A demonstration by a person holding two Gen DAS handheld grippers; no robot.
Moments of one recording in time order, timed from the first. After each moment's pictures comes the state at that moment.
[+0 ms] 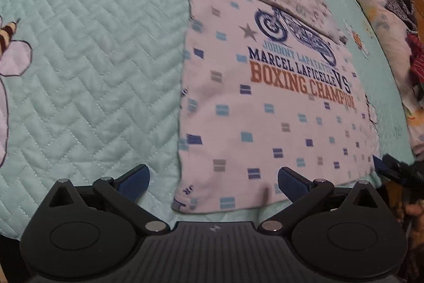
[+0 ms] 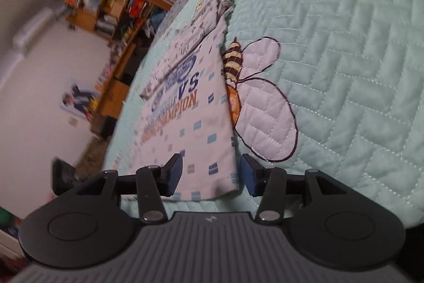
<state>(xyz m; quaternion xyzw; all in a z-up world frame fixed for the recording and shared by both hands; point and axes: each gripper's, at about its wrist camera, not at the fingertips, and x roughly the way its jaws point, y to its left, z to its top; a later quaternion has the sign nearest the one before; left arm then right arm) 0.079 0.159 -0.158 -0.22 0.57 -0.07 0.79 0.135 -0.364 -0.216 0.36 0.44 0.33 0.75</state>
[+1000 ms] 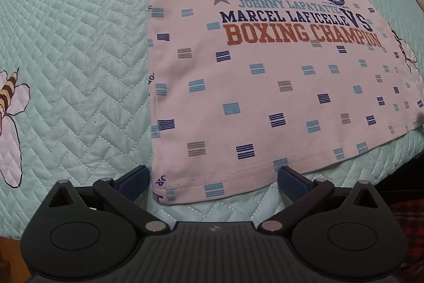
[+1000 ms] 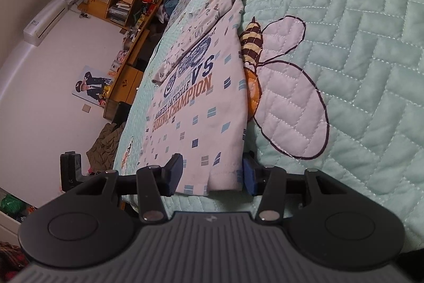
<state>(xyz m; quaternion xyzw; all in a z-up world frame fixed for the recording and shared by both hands) 0.079 0.090 -0.162 -0.01 0.59 -0.01 0.80 0.142 -0.343 -0.219 0.34 0.46 0.37 0.73</state>
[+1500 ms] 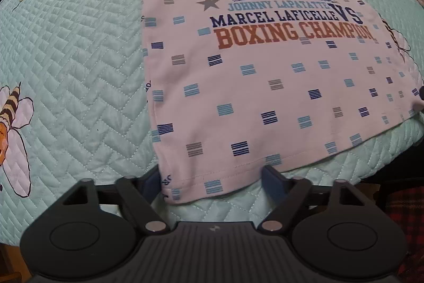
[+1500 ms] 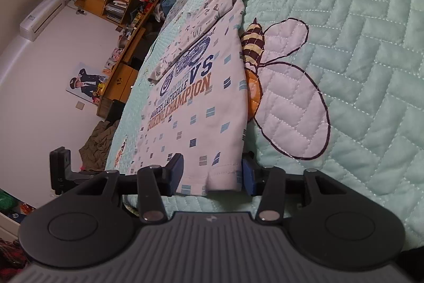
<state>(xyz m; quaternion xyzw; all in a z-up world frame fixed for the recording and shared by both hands) 0.075 0.080 -0.151 0.01 0.59 -0.02 0.81 0.143 -0.339 -0.218 0.32 0.46 0.36 0.75</state>
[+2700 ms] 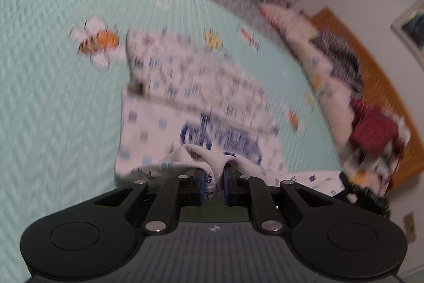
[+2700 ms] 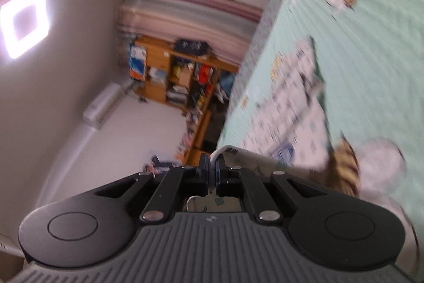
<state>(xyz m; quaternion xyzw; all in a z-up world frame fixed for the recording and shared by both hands) 0.148 0.175 -0.065 -0.29 0.39 -0.12 0.86 0.218 -0.357 -0.178 0.52 0.27 0.39 0.71</state>
